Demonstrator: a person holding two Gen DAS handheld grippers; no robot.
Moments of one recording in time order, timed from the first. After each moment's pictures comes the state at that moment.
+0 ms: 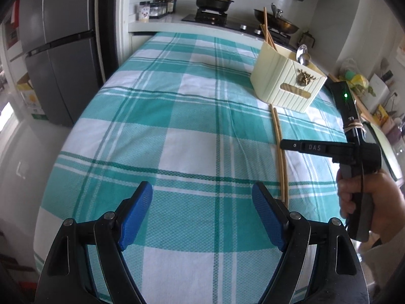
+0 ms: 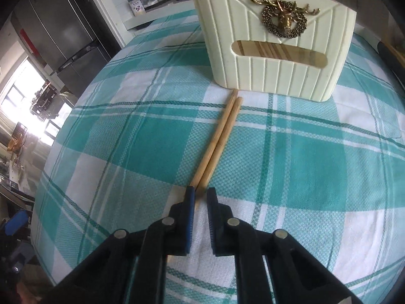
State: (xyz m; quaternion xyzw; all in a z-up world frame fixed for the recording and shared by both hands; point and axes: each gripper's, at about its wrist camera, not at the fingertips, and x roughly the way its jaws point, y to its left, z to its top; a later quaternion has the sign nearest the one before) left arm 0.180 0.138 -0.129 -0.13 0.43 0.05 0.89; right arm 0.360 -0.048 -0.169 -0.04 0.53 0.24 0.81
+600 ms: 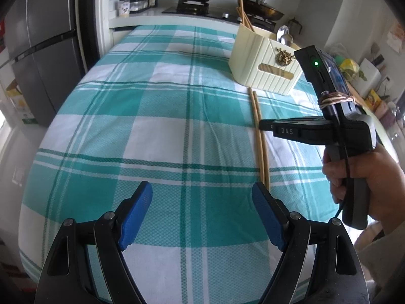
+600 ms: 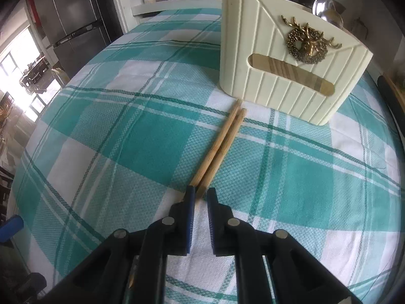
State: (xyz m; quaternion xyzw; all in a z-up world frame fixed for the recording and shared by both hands) left arm 0.185 0.097 -0.137 -0.10 0.44 0.02 0.89; right arm 0.353 -0.036 -0.165 -0.13 0.51 0.23 0.82
